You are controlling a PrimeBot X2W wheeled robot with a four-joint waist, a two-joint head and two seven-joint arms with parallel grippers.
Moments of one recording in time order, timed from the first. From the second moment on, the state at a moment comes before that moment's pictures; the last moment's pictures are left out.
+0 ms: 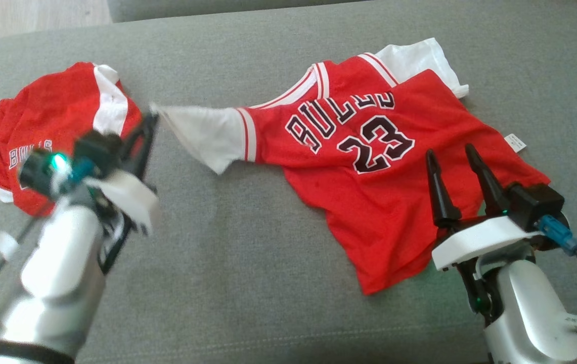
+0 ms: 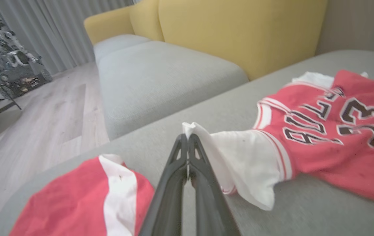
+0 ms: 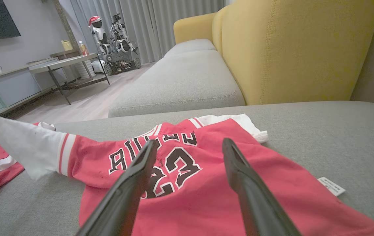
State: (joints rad) left arm -0.59 0.30 -0.47 0.63 -0.22 -0.11 -0.26; right arm -0.23 -0.05 0.11 0.28 0.18 0.13 -0.10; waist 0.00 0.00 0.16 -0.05
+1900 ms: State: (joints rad) left arm -0.26 0.06 -0.15 0.38 -0.23 -0.08 -0.26; right arm -0.13 -0.13 0.46 0.43 0.13 0.13 0.14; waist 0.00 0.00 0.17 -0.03
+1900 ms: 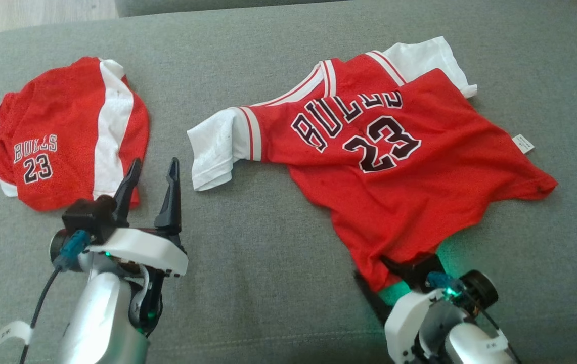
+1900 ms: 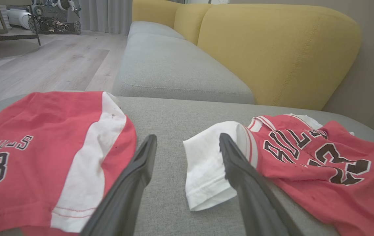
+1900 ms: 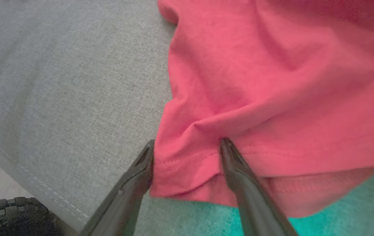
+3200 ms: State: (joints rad) left arm -0.25 0.04 -0.20 0.42 -0.24 -0.10 -0.26; right arm -0.11 -0.09 -0.17 0.31 -0.01 0.13 0.14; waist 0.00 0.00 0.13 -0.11
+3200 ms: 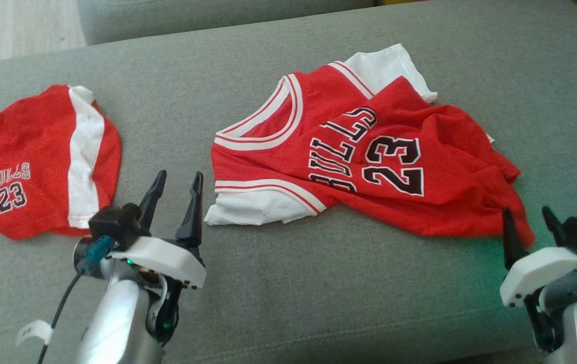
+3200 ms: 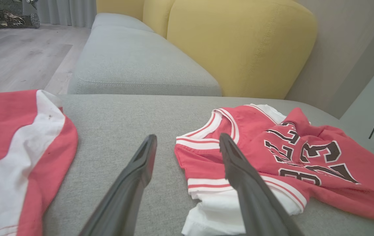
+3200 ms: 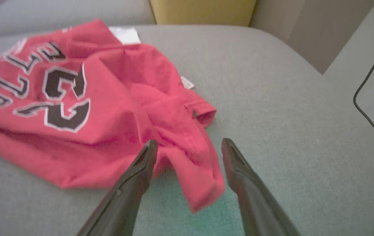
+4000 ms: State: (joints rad) left arm -0.29 0.12 -0.35 0.69 -0.21 -0.12 -0.23; right arm -0.07 -0.04 -0.17 0.21 0.19 0.13 -0.03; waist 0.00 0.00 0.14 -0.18
